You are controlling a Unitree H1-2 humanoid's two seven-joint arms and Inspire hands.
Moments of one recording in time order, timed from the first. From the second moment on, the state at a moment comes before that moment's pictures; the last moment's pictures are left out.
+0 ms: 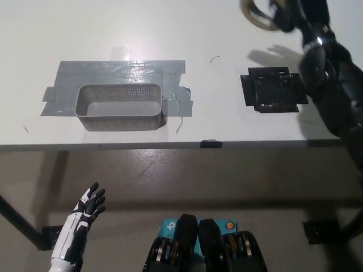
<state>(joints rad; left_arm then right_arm) 0.07 0.15 0.01 -0.04 -0.06 -0.04 -0.10 -1.22 -0.22 0.34 1.15 -0.63 -0.30 -0.48</state>
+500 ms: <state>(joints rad) 0.07 0.15 0.00 -0.04 -0.06 -0.04 -0.10 -1.28 0.05 0.42 1.29 -0.65 -0.29 -0.53</state>
